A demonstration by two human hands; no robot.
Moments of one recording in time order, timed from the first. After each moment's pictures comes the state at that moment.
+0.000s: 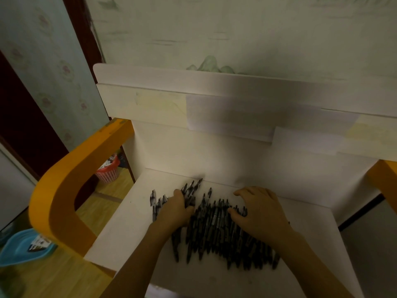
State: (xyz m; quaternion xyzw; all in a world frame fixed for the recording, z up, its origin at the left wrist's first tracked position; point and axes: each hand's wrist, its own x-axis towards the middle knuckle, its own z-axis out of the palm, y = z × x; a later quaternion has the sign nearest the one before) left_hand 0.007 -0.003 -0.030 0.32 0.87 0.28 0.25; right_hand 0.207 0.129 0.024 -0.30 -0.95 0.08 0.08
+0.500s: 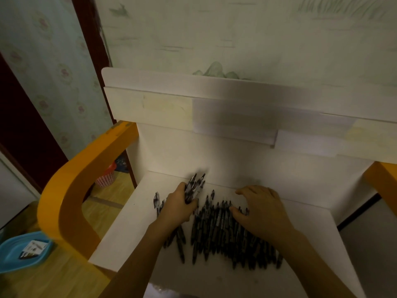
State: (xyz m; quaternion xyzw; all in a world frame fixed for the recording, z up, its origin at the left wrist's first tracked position) left_hand -0.001 -0.014 -0.014 0.35 0.81 0.41 0.23; right_hand 0.201 0.113 0.038 -0.32 -0.94 0.06 0.08
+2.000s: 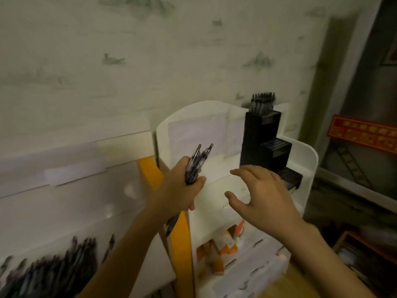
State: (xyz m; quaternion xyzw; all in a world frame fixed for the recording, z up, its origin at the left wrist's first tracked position) left_hand 0.463 0.093 0.180 0.73 0.49 0.41 0.24; right_hand 0.674 0.059 0.165 -0.60 -0.75 -0.09 0.26
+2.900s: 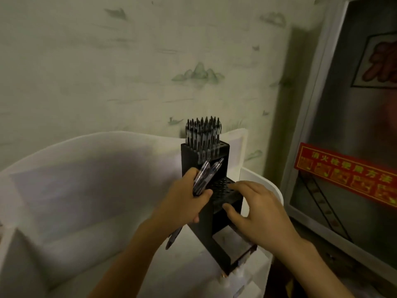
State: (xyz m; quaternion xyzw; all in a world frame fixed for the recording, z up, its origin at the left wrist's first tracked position) left_hand 0.744 0.349 0.188 0.77 0.44 0.38 0.27; right_hand 0.938 0.303 0.171 -0.60 -0.74 -0.05 0.29
